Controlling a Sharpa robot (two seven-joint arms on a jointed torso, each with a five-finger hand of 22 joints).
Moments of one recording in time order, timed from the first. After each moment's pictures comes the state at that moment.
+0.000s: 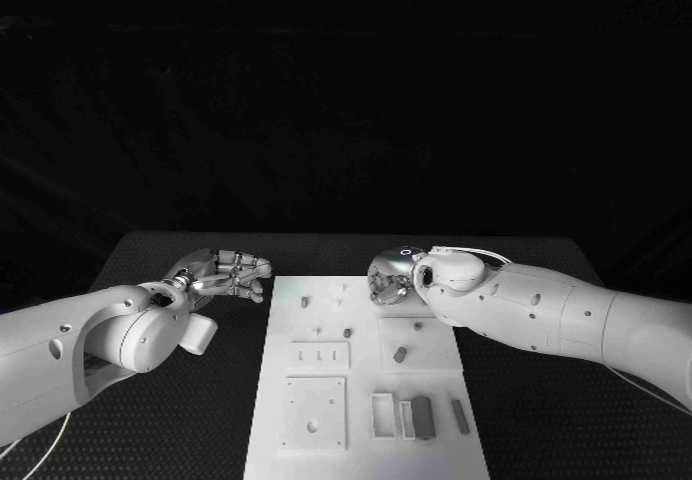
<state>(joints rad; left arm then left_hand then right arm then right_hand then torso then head) 1.35 -0.85 -0.18 1.44 -0.15 -0.26 0.14 1.56 -0.08 0.10 0.29 0.05 0.79 0.20 0.32 0.43 1.07 0.15 0.09 0.14 1.07 0.05 0.41 0.83 0.06 1.08 -0.04 0.34 0.73 1.27 -0.57 -0.12 1.11 -1.67 -0.13 -0.10 1.05 -0.03 0.59 -0.29 0.05 0.94 0.08 0.28 0.69 1.18 -0.01 1.15 1.18 1.35 -0.10 1.50 1.20 0.19 1.18 -0.06 1.02 1.31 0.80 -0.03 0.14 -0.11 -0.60</state>
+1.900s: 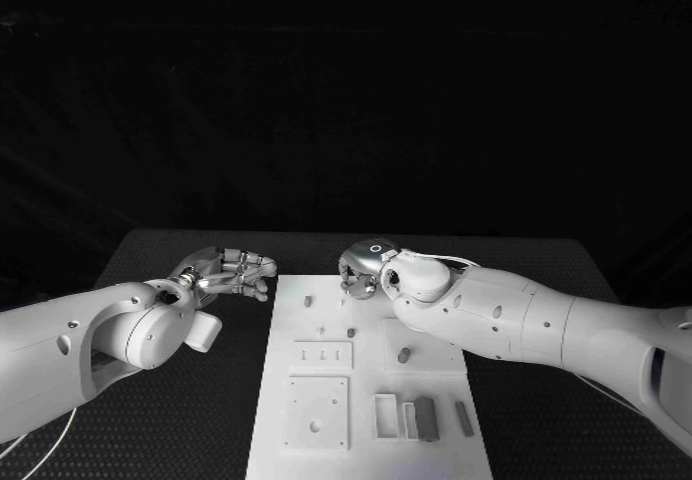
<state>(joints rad) 1.36 -0.85 -0.18 1.44 -0.16 -0.26 0.14 1.56 -0.09 0.11 0.29 0.05 0.79 0.20 0.32 0.43 1.07 0.15 0.09 0.14 1.07 0.05 0.41 0.84 0.06 1.08 -0.04 0.34 0.74 1.24 -0.43 -0.08 1.07 -1.82 -0.25 -0.21 1.04 -0.04 0.58 -0.28 0.05 0.96 0.07 0.27 0.68 1.20 -0.01 1.15 1.18 1.36 -0.11 1.50 1.20 0.19 1.20 -0.07 1.02 1.31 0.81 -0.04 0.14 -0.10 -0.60</state>
